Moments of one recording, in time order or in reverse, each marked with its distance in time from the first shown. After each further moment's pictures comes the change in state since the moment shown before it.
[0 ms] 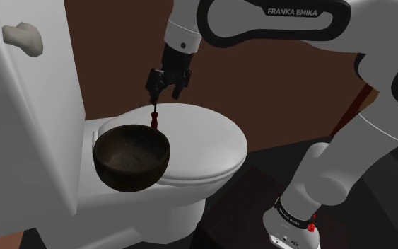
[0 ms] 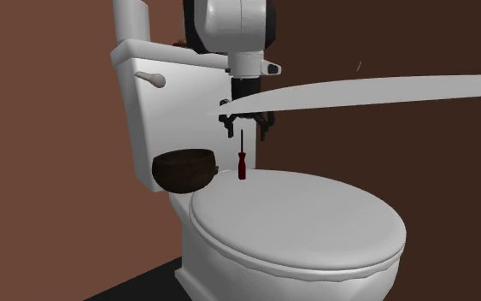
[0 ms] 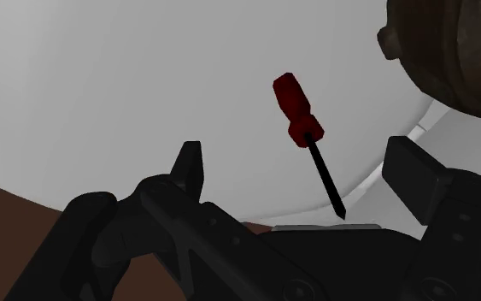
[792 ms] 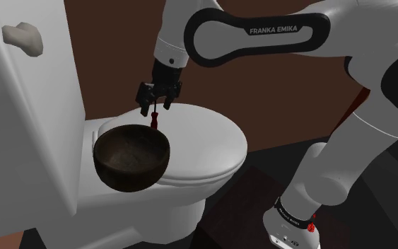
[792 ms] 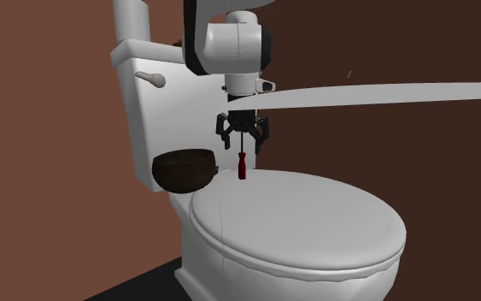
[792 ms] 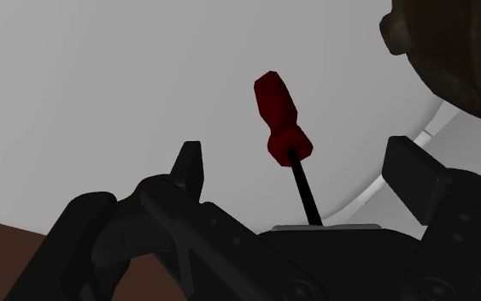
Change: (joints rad) arm 0.007 0.065 0.024 -0.036 -0.020 0.107 0.035
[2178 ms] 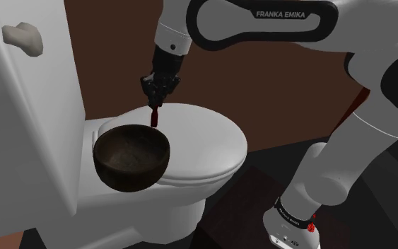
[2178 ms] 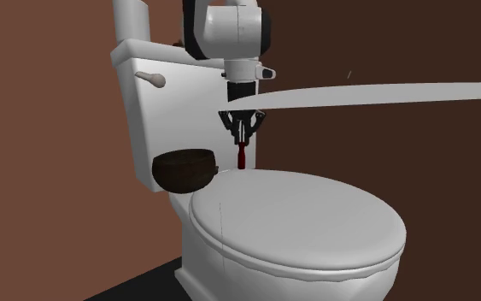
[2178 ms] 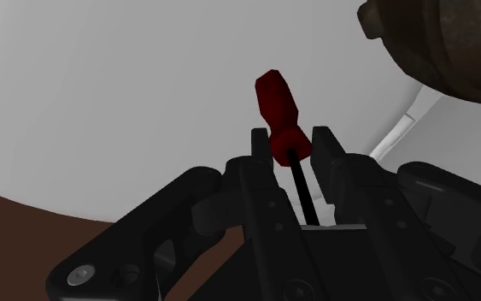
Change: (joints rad) arm -0.001 0.000 -0.001 0.081 -0.001 -0.080 0.000
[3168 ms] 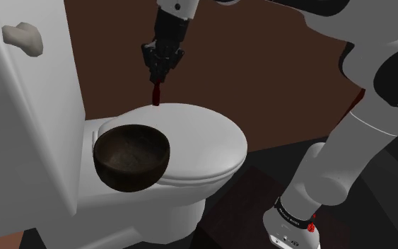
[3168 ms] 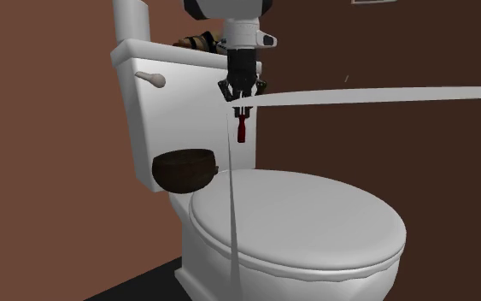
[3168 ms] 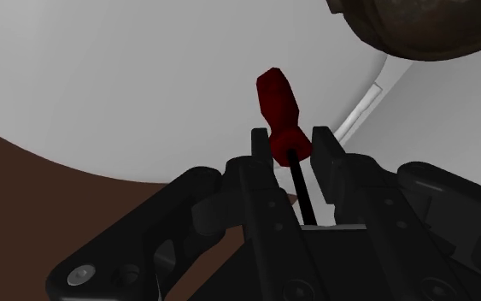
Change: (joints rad) arm -0.003 0.037 0.001 0.240 -0.015 -0.206 0.006
